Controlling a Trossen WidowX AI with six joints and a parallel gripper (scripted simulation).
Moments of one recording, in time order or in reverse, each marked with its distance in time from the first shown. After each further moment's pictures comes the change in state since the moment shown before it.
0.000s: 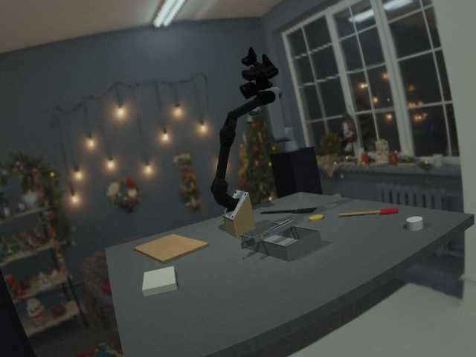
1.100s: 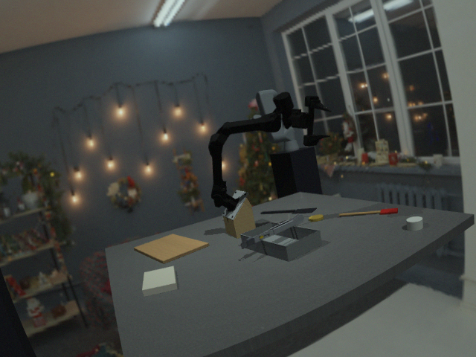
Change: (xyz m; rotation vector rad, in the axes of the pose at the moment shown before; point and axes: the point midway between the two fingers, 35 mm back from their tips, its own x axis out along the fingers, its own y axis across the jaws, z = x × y) arm -0.053 -0.422 0.069 -0.331 0.506 -1.122
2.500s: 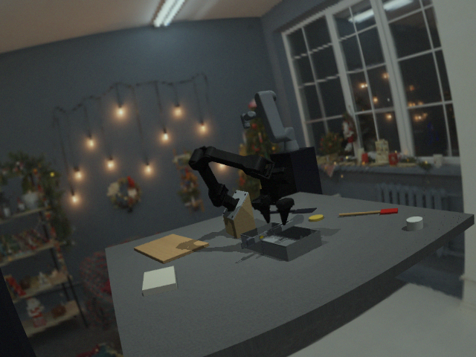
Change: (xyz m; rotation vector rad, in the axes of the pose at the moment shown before) arm -0.117 -0.365 0.112 0.123 -0.034 -1.315
